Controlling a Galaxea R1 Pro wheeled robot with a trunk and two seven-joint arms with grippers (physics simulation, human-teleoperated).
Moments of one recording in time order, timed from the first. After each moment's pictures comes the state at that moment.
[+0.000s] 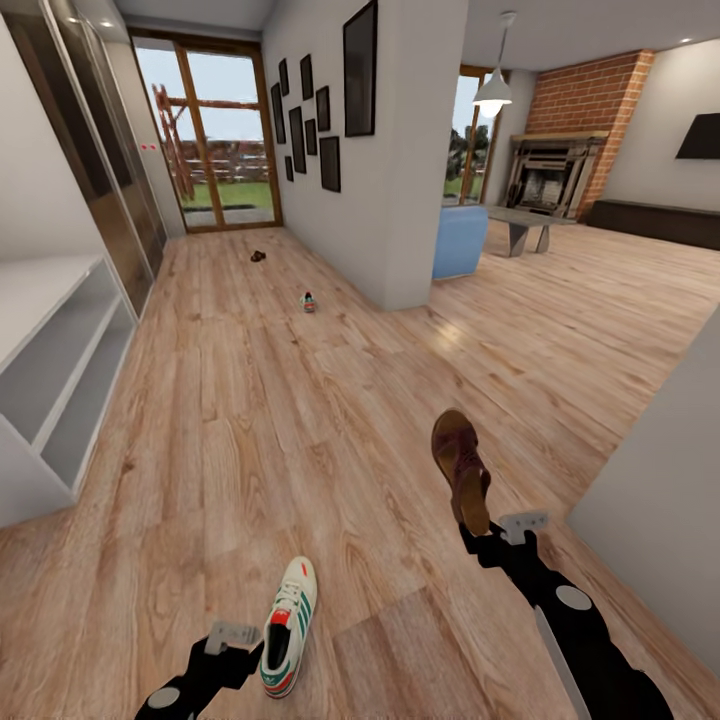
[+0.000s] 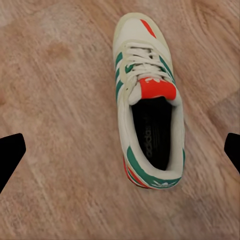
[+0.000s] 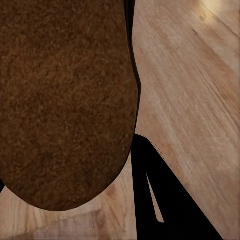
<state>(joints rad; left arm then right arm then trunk) -0.36 0.02 0.17 -0.47 -0.22 -0.10 -0.21 -0.27 -0.07 -0.03 -1.25 0.01 0.24 0.18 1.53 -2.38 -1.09</state>
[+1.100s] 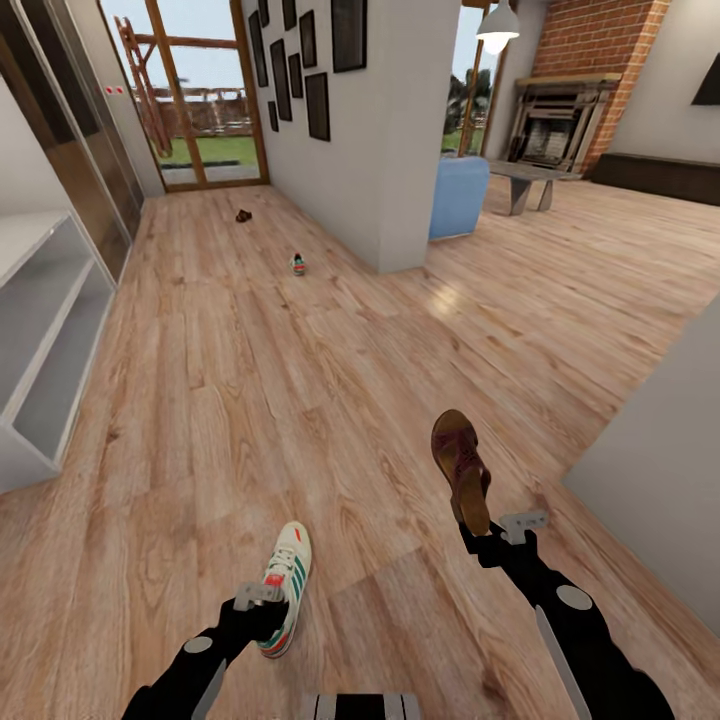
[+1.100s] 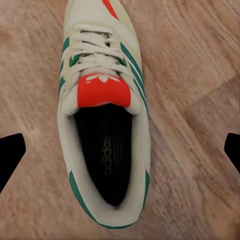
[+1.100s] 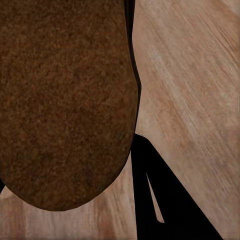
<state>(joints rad) -0.46 -0.04 0.16 -0.47 -0.22 -0.04 -0.21 -0.27 -0.08 -0.03 -1.26 0.01 0.24 0.19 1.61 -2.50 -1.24</state>
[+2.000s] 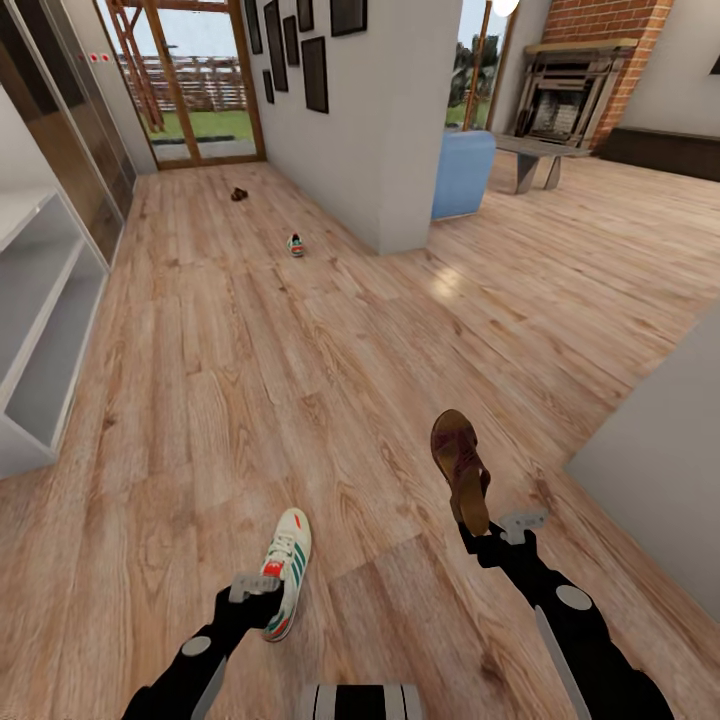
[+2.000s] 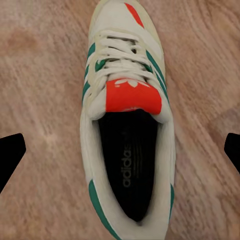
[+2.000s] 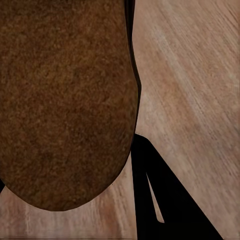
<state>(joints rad) -0.46 -0.04 0.18 -0.47 -0.20 -0.14 -0.14 -0.27 -0.07 -0.03 -1.26 0.01 0.24 0.19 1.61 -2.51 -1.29</state>
